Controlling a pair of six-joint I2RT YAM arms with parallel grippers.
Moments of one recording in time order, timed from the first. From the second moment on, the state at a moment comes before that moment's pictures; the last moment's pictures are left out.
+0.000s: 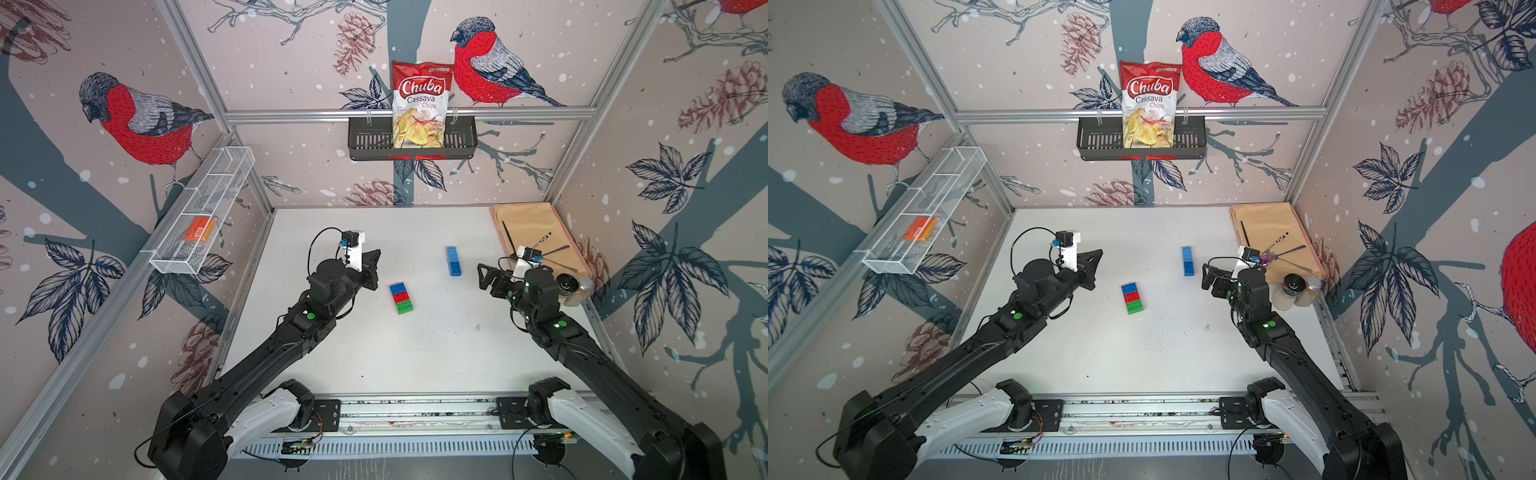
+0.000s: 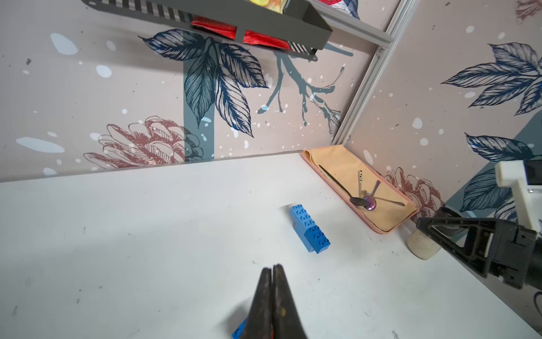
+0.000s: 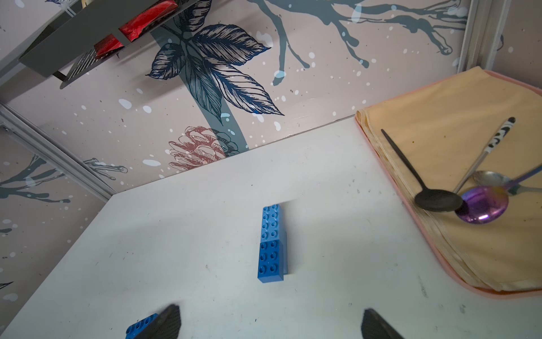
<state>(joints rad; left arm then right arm) -0.57 1.02 0.70 0.17 0.01 -0.27 0.33 0.88 0.50 -0.01 0.01 0.45</state>
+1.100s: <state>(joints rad) -0.31 1.11 0.22 0.50 -0.60 -0.13 0.24 0.90 0.16 0.47 0.29 0.31</state>
